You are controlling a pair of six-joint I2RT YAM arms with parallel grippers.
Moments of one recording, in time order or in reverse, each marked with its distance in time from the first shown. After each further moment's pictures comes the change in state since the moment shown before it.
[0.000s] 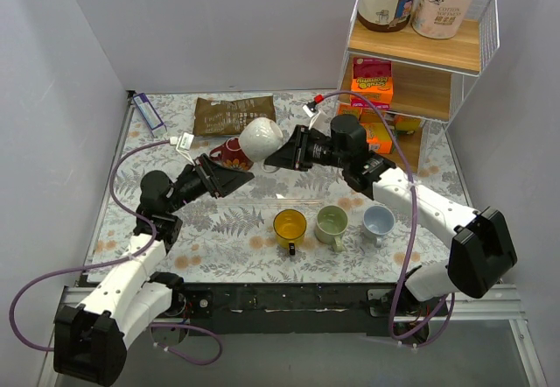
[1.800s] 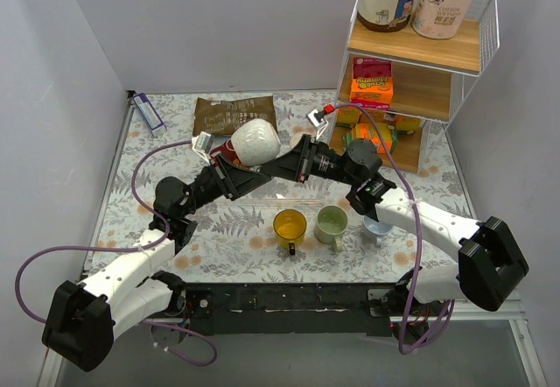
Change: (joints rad) left arm -0.222 0.102 -0.013 0.344 -0.113 -0.287; right arm 0.067 -0.106 -0.229 0.556 -0.085 0.316
